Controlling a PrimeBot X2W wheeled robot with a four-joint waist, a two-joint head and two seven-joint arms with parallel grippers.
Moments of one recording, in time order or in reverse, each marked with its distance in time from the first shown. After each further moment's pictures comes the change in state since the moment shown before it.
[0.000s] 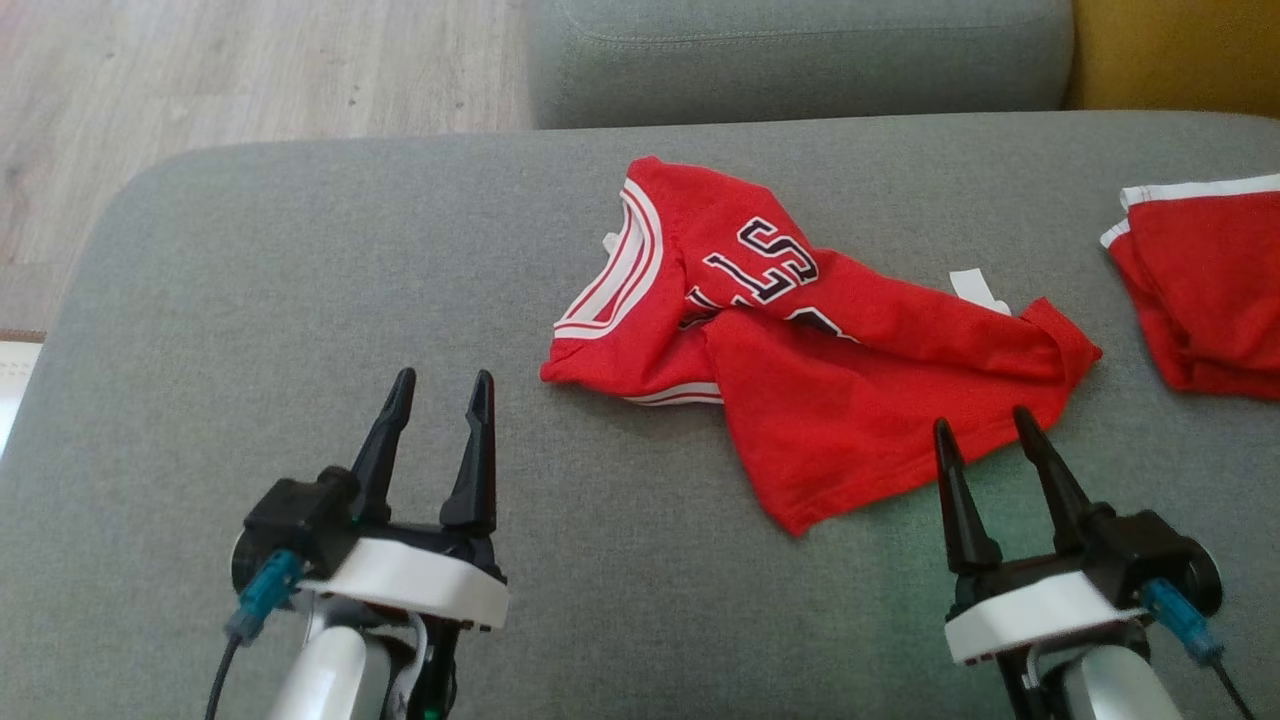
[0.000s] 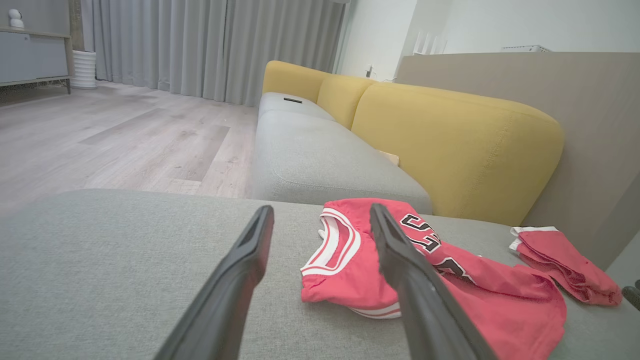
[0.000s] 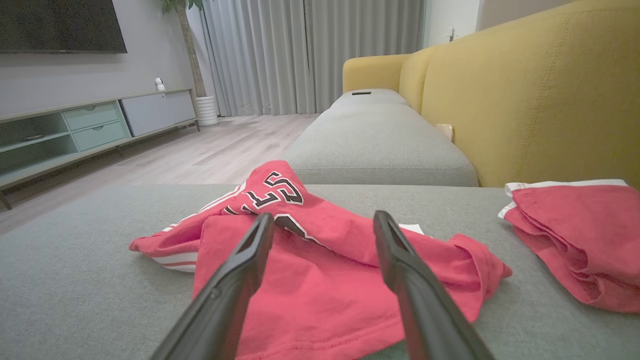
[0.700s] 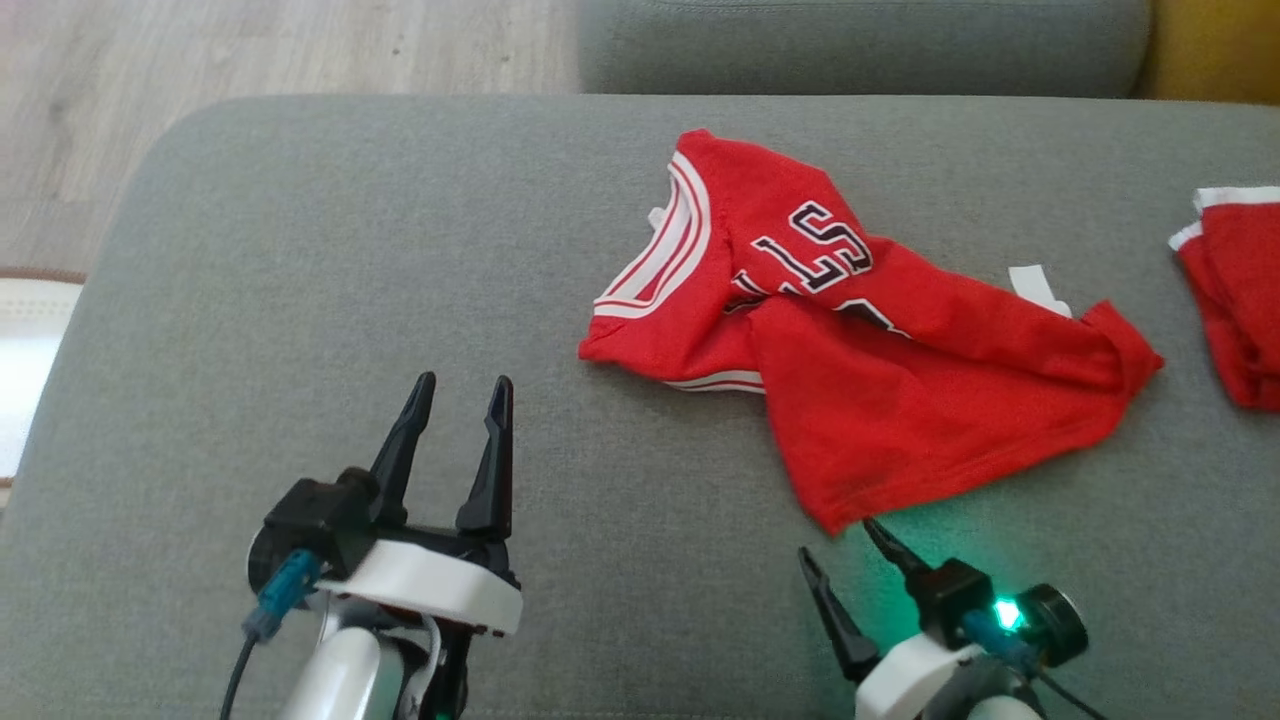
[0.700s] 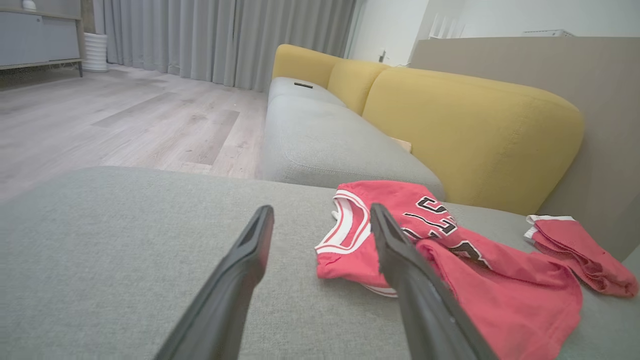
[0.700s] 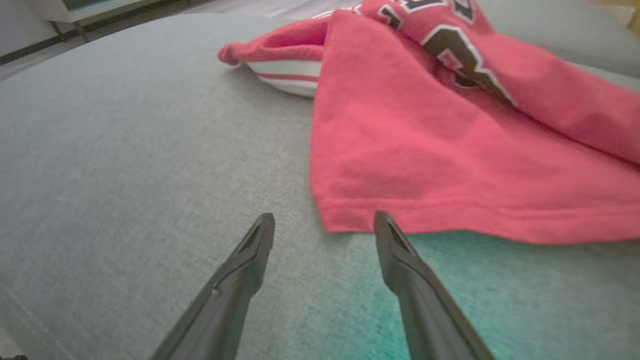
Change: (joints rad) left arm -0.005 0.000 -0.029 0.010 0.000 -0.007 0.000; right arm -0.005 0.002 0.200 0.216 -0.125 0.000 0.110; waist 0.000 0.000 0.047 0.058
